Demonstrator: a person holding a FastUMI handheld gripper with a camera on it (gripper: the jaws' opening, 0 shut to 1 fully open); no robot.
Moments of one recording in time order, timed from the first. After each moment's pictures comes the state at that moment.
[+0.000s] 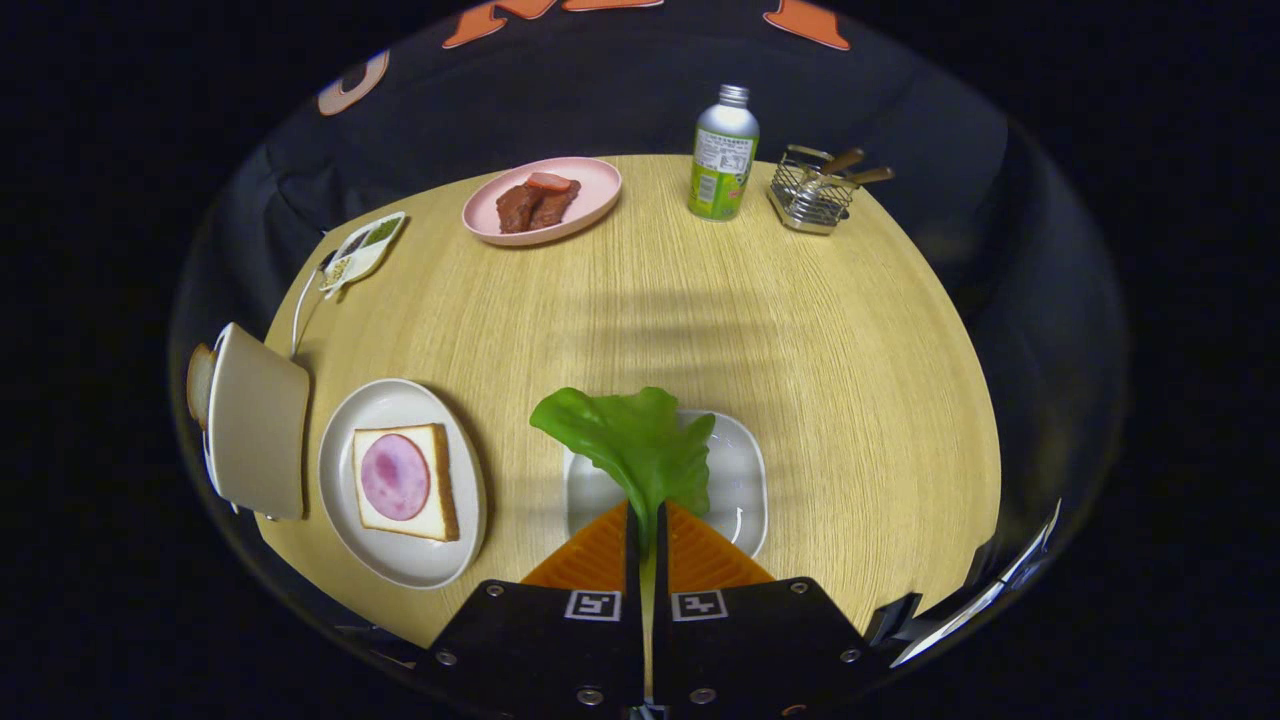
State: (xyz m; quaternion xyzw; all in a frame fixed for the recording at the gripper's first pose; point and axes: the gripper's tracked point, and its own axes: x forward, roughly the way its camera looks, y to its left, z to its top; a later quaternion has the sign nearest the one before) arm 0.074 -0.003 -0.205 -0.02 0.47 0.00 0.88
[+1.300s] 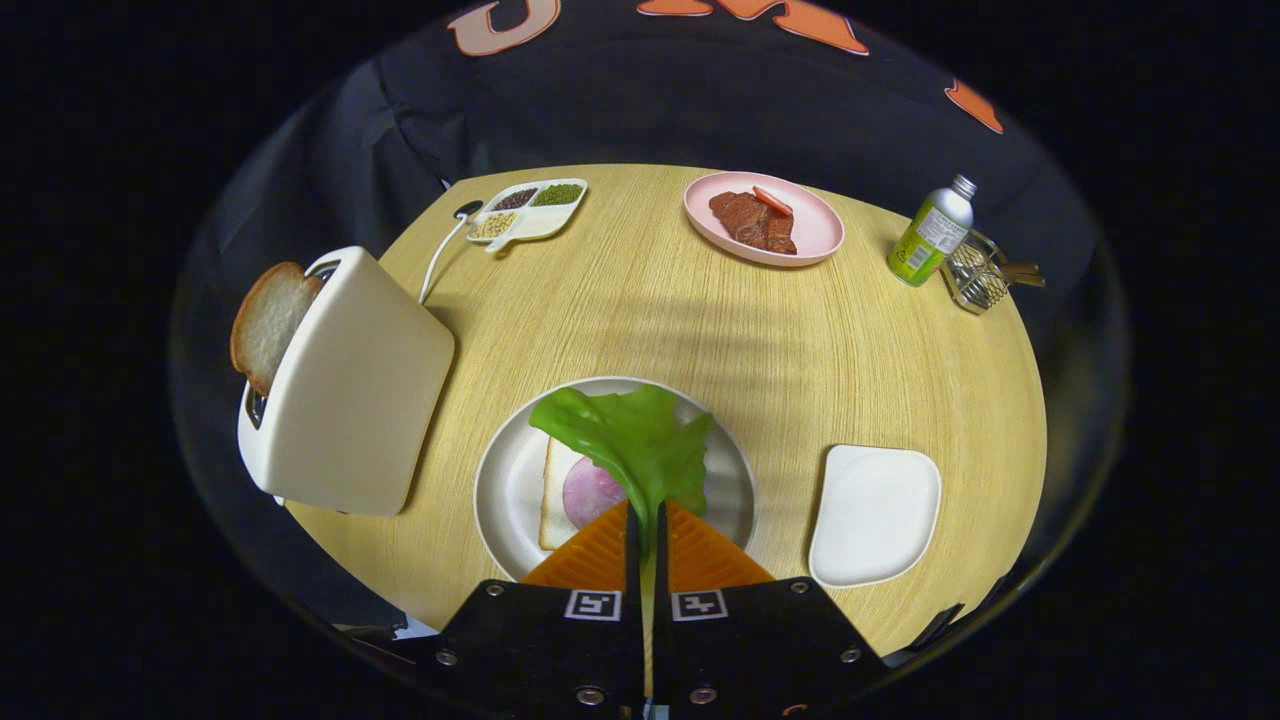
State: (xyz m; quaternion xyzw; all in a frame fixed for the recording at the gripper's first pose) arm 0.064 0.168 -0.202 -0.08 0.47 0.11 0.87
